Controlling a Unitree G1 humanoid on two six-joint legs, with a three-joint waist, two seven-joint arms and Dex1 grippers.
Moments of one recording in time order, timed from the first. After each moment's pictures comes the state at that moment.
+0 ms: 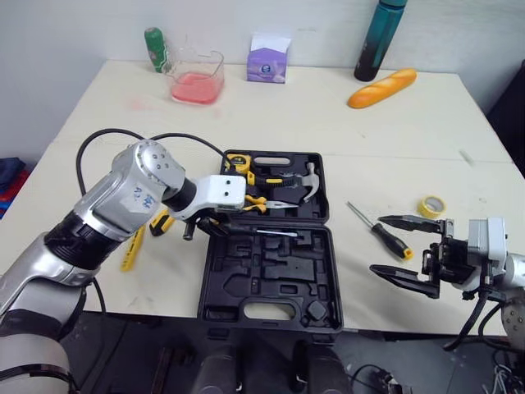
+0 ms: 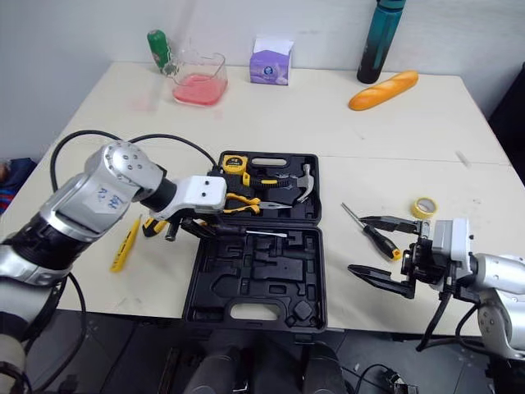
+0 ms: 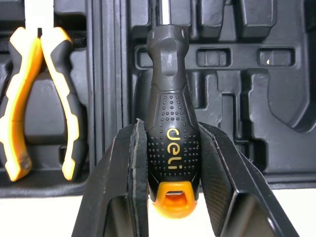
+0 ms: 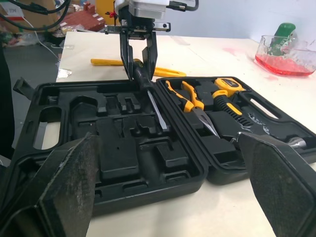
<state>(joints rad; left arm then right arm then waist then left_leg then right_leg) -1.01 0.83 -0.60 -0.09 0.01 0.73 -1.32 0.00 -0.76 -0.33 -0.19 0.67 0.02 1.33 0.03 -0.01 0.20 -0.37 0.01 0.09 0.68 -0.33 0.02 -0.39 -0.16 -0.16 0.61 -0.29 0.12</state>
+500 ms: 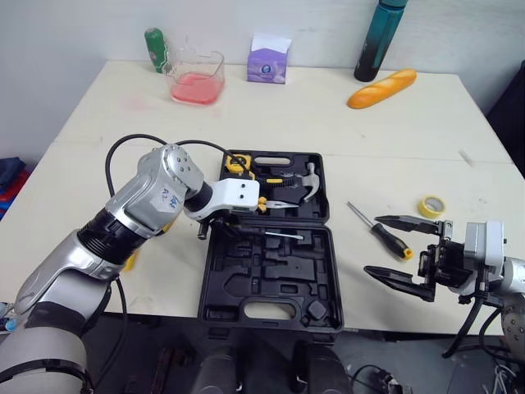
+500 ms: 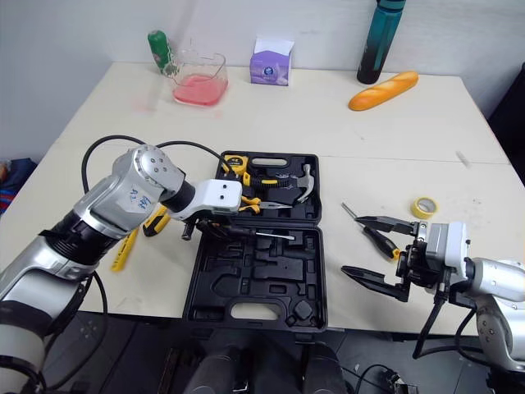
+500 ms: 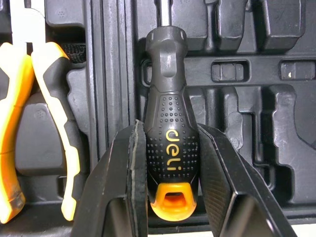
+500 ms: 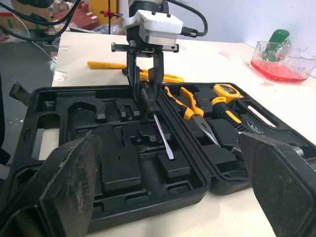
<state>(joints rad) -1.02 0.73 -0.62 0.00 0.09 0.71 -1.34 0.03 -0.76 -0.33 -0.28 0.67 0.04 1.25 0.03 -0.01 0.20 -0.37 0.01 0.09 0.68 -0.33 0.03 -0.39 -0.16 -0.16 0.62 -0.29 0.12</state>
